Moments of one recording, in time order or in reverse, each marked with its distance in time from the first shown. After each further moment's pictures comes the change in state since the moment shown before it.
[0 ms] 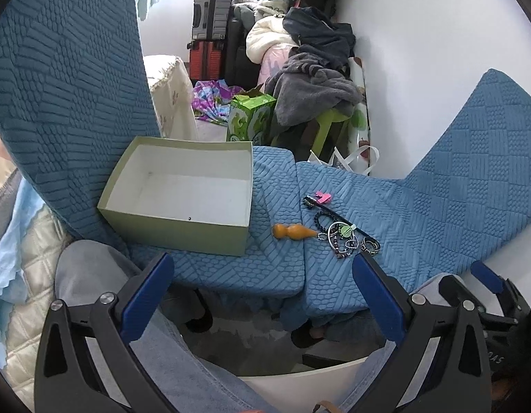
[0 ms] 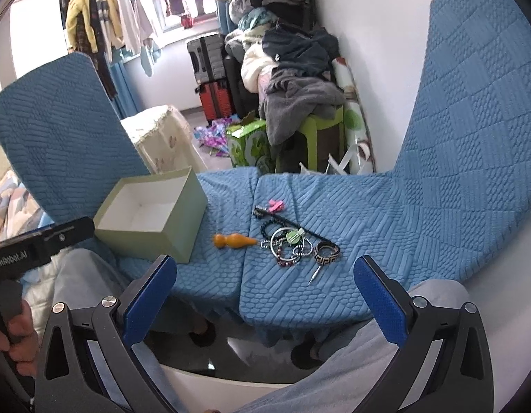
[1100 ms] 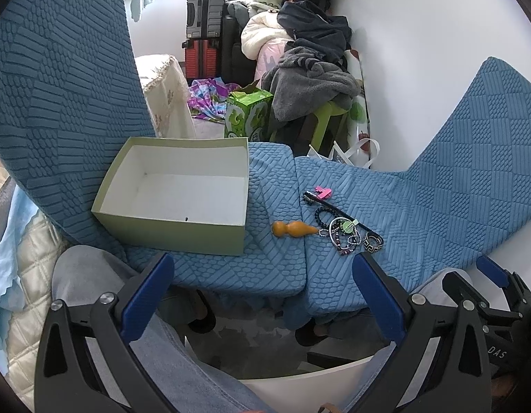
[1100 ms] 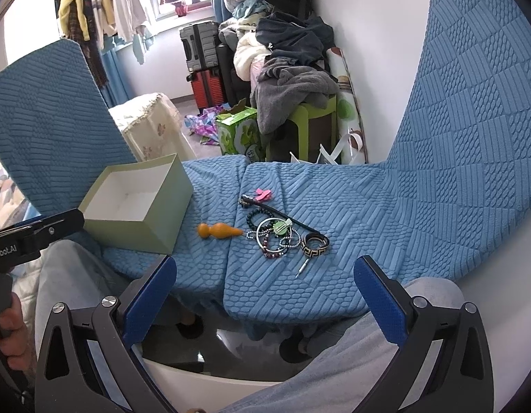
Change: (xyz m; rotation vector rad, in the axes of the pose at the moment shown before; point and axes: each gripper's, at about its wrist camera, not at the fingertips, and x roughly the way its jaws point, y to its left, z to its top) left arm 0.011 -0.005 0.000 0.032 0.012 0.010; right arm 0.005 -0.007 0.000 -0.009 0.024 -0.040
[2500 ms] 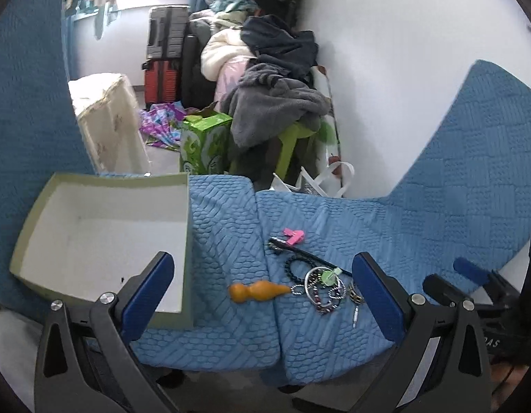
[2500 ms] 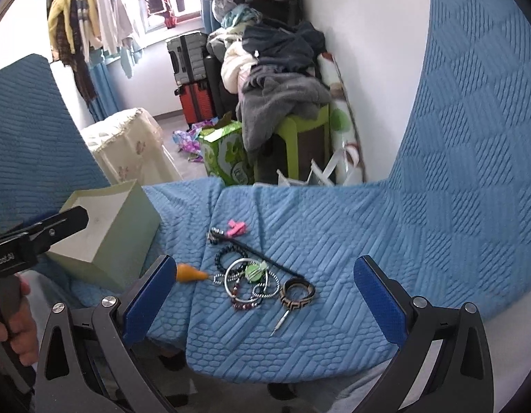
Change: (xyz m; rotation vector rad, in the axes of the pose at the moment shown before) left arm 0.097 -0.021 0.031 0.039 -0.138 -0.157; right arm 0.091 -0.047 0.026 0.031 -0.053 0.002
